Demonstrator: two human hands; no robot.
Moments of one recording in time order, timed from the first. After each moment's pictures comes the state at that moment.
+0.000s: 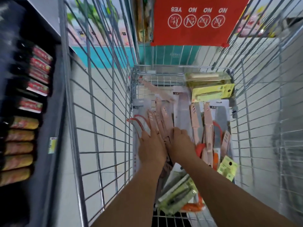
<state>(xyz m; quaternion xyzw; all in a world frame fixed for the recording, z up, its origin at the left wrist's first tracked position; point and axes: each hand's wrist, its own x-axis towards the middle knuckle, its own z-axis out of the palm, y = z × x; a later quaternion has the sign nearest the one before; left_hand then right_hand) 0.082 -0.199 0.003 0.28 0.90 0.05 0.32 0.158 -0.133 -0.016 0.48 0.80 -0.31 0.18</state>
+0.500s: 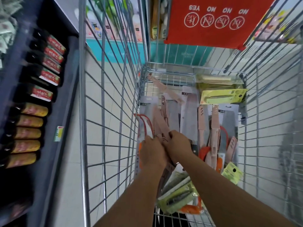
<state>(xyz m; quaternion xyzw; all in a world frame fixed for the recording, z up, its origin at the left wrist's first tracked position) 0.086 -0.213 -0.003 0.18 0.92 0.10 0.33 0.134 -0.137 -0.017 0.48 0.77 -0.38 0.19</state>
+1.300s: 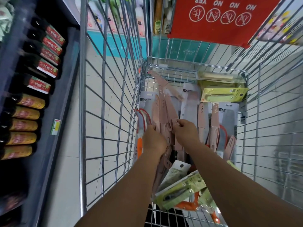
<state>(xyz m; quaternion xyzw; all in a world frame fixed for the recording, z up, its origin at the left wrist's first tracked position) 0.074 -0.192 0.008 0.04 0.87 0.28 0.41 0.135 -0.107 -0.014 0.57 0.66 -0.49 0.04</state>
